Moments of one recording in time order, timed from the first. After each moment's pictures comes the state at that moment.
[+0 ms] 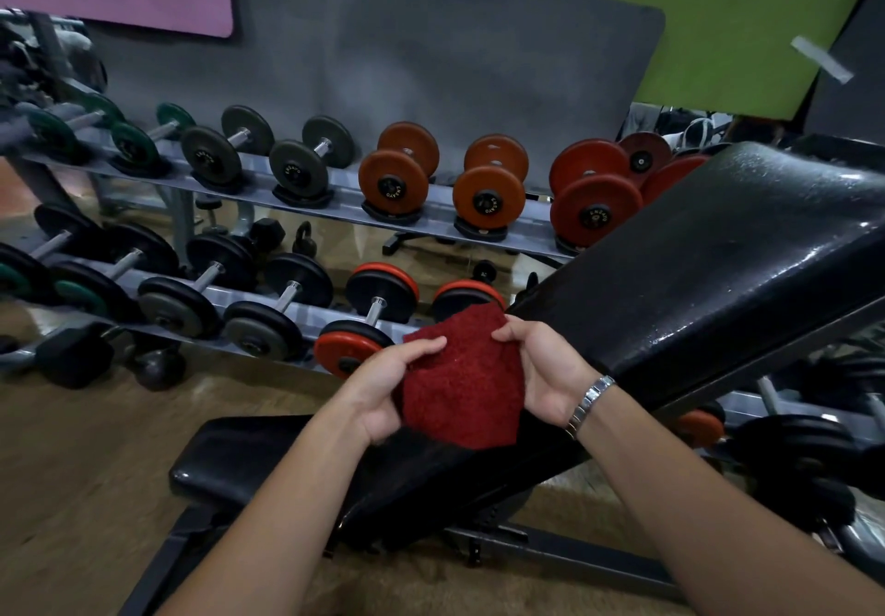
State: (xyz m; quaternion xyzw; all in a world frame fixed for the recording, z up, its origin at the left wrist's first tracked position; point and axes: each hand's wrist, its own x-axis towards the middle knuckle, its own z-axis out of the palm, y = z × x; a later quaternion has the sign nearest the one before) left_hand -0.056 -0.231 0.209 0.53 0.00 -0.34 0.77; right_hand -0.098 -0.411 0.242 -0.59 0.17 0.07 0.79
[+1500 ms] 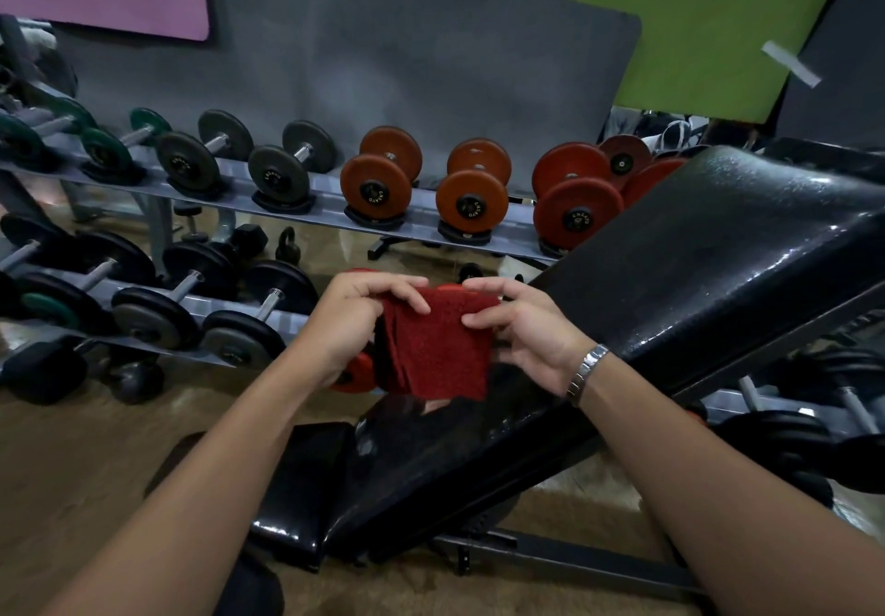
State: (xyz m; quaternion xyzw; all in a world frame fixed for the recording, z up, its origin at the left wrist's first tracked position) left_hand -0.032 -0.216 0.268 0.70 -0.24 -0.03 0.67; right_hand -0.094 -0.418 0.282 -0.69 0.08 0.00 0.72
